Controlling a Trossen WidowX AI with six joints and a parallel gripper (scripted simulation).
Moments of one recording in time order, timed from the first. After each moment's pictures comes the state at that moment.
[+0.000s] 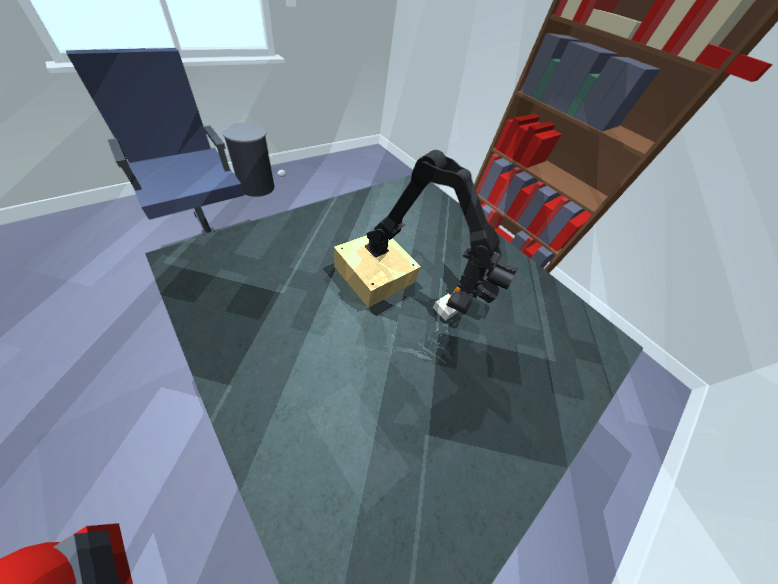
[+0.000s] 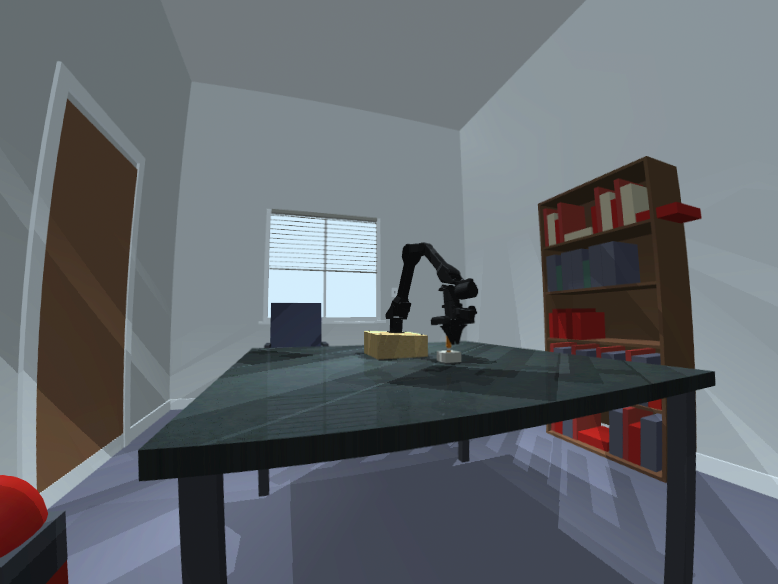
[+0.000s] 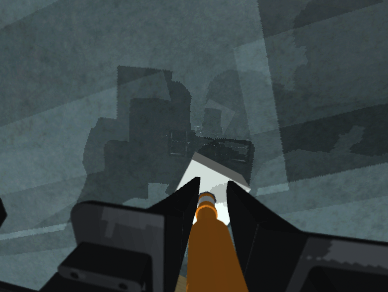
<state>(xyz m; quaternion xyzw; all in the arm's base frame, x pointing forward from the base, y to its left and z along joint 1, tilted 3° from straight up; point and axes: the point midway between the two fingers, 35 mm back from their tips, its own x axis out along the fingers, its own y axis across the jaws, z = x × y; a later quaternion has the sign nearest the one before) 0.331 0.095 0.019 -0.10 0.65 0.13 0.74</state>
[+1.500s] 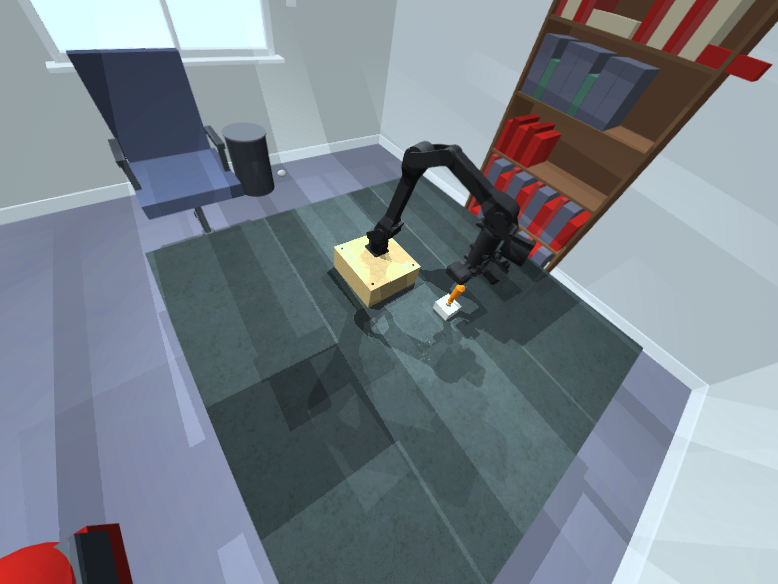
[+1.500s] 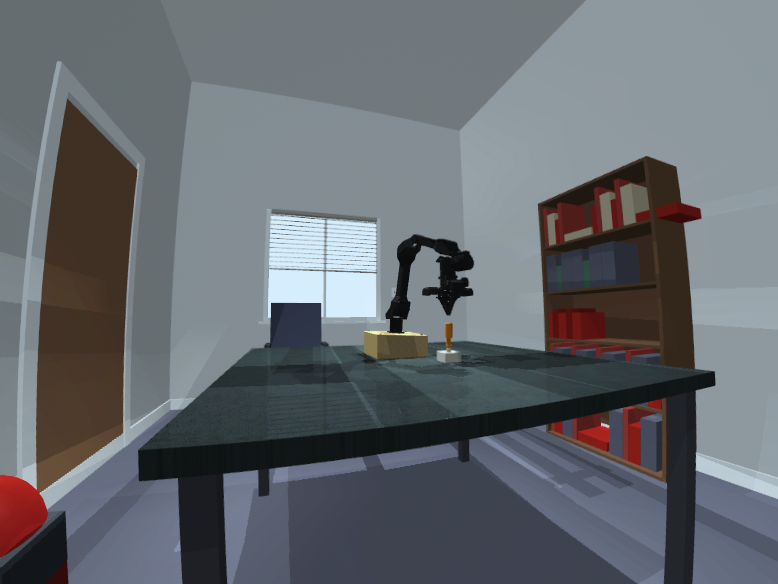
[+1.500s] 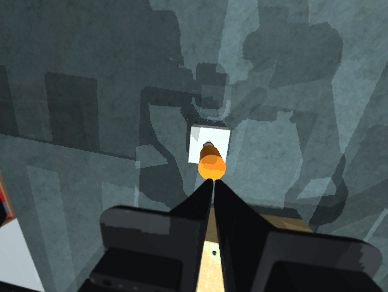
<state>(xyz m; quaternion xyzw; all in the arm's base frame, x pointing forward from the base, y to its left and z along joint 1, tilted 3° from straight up) 0.309 0.079 0.127 0.03 0.69 0.00 0.72</state>
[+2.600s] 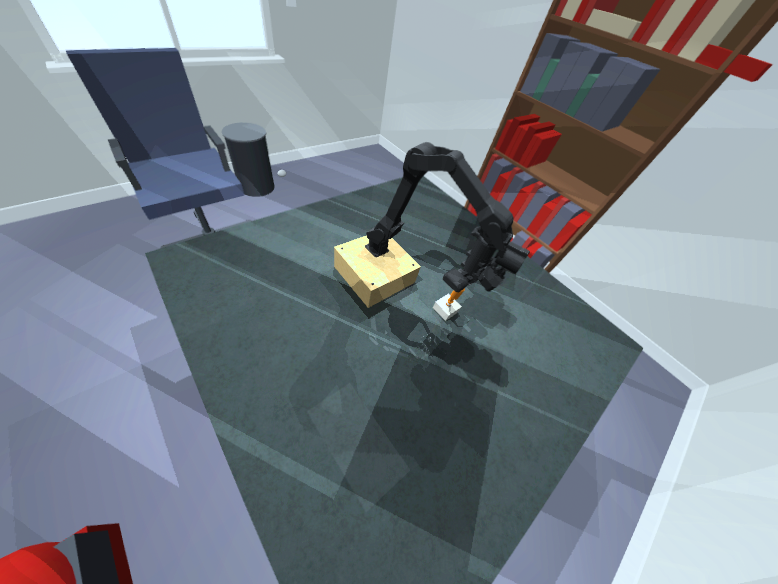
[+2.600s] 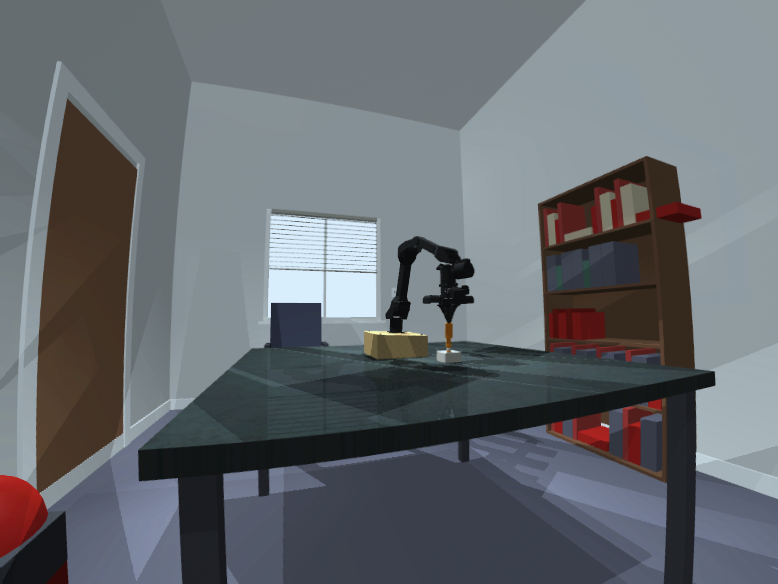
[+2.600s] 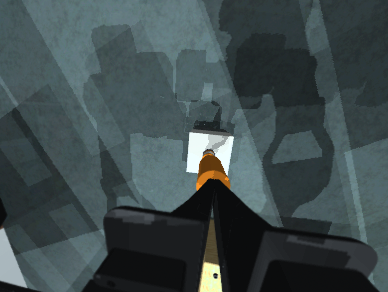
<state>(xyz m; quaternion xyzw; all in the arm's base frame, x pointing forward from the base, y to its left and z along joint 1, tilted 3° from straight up) 0.313 0.081 0.097 0.03 0.69 0.00 0.73</state>
